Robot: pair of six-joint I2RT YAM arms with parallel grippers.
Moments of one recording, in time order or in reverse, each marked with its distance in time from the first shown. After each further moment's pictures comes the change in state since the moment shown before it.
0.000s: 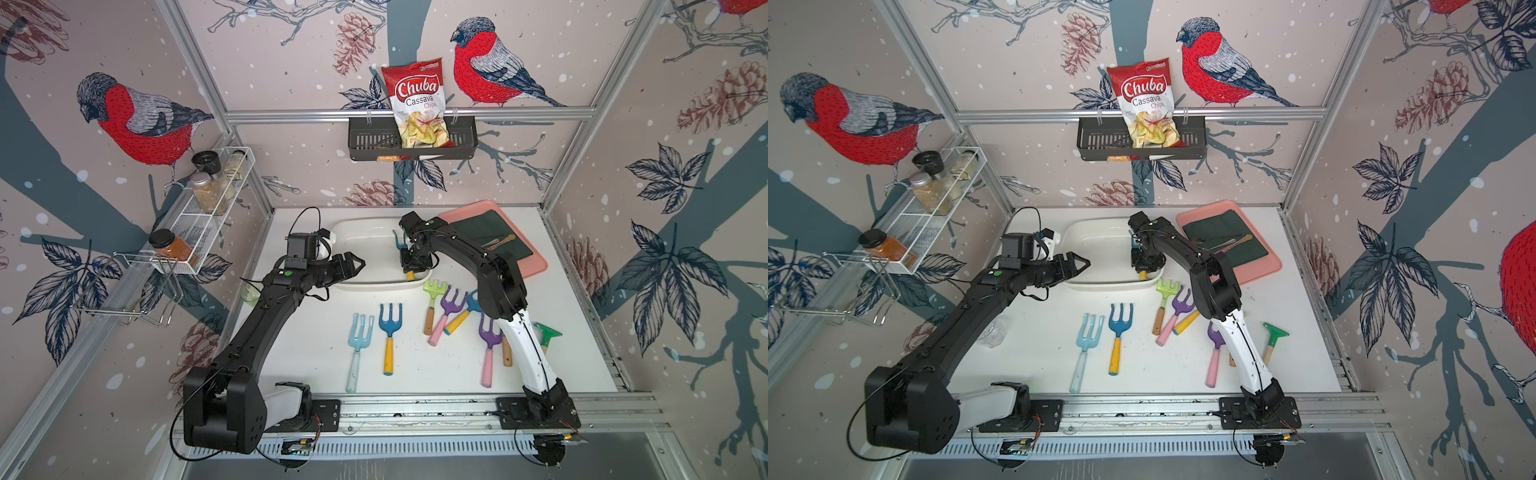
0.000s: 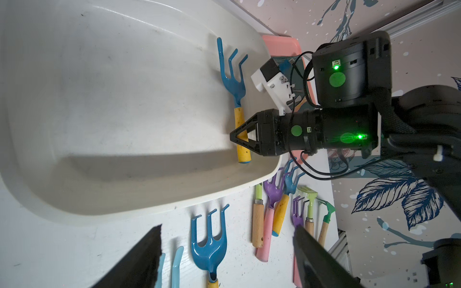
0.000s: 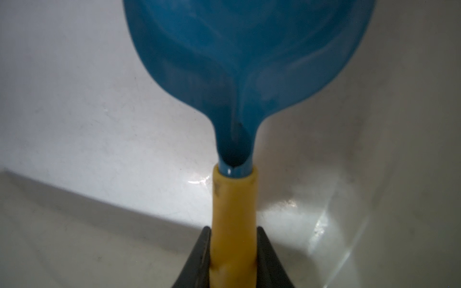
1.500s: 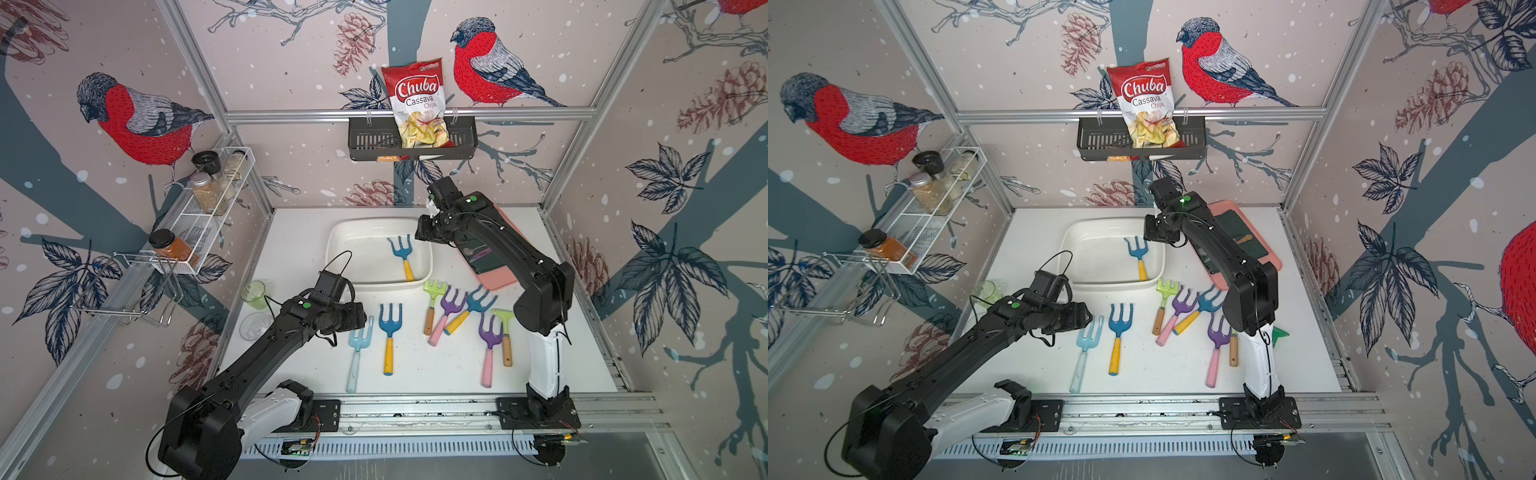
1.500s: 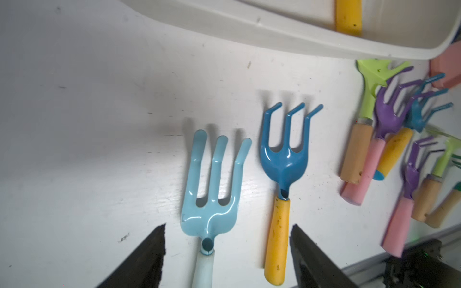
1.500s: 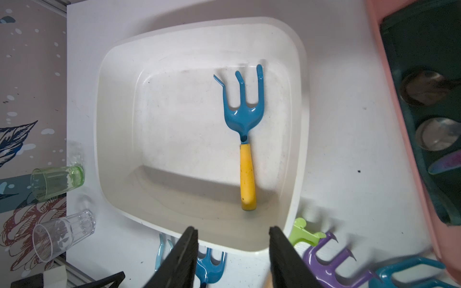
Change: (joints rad) left arm -0.343 -0.164 -0.248 -0.272 -0.405 -0.126; right arm -0.084 -0.402 -0.095 -0.012 0.019 0.001
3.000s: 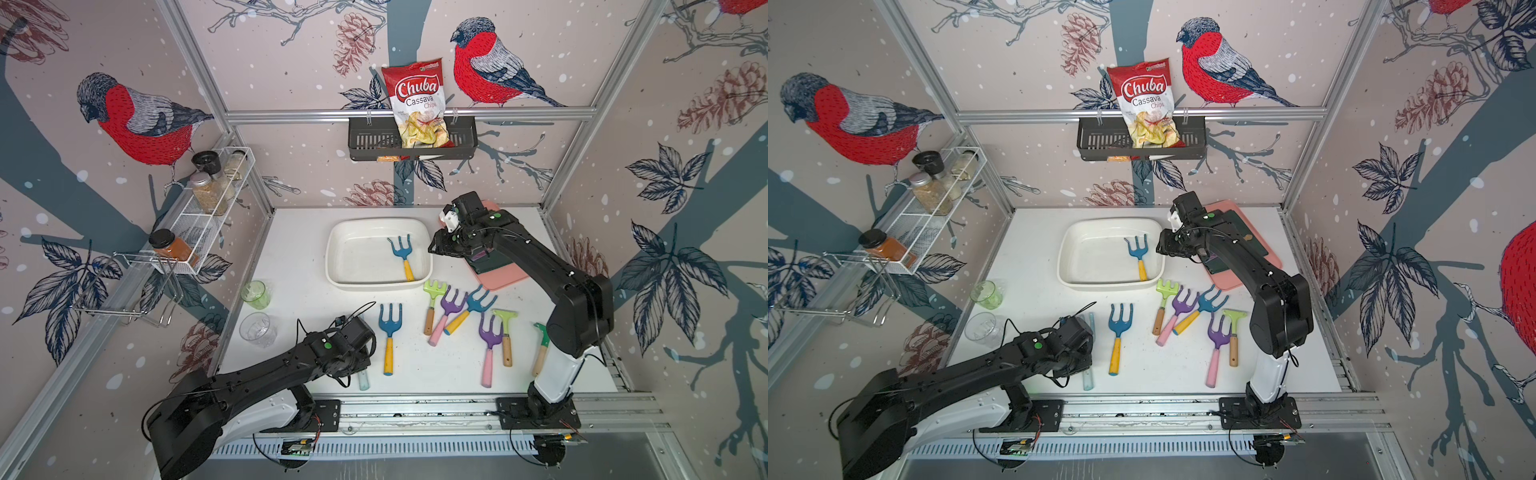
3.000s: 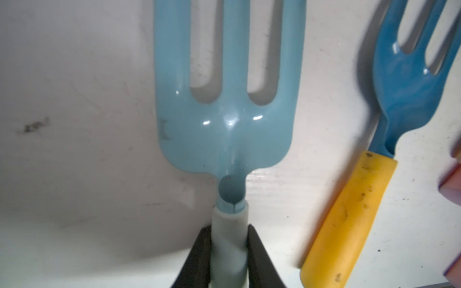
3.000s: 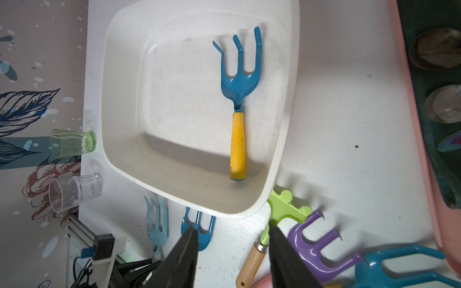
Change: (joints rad) left arm -0.398 -0.024 -0.287 0.142 -0.149 -0.556; right arm -0.078 -0.228 -0.423 0.205 -0.161 -0.103
